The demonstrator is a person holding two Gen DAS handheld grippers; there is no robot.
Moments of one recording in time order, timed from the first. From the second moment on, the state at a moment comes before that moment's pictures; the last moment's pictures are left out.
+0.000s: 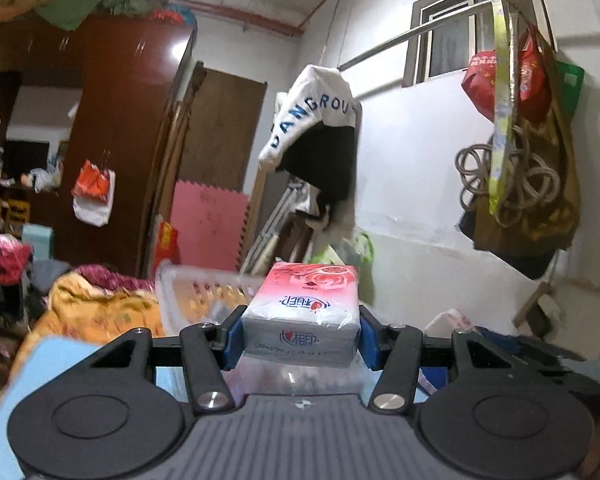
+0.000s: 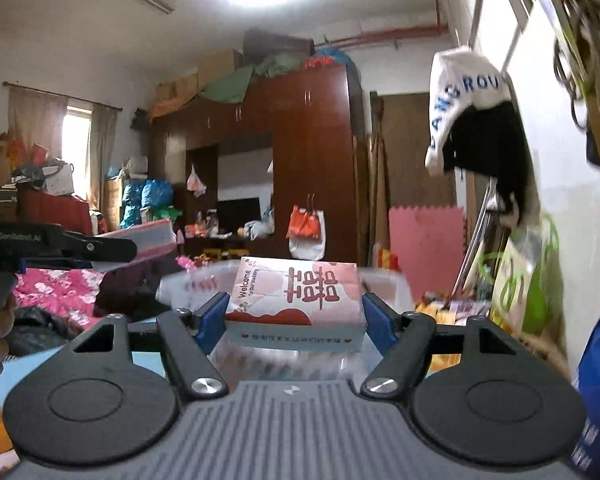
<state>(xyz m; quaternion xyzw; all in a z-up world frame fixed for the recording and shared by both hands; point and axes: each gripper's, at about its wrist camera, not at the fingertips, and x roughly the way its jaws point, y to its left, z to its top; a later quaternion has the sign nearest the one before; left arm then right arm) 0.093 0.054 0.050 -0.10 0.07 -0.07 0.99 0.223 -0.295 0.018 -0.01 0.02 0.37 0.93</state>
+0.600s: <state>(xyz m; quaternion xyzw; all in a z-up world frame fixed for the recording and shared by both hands) 0.225 0.063 0.071 -0.12 0.16 0.00 0.98 0.311 -0.201 0.049 -0.08 0.08 0.33 0.94</state>
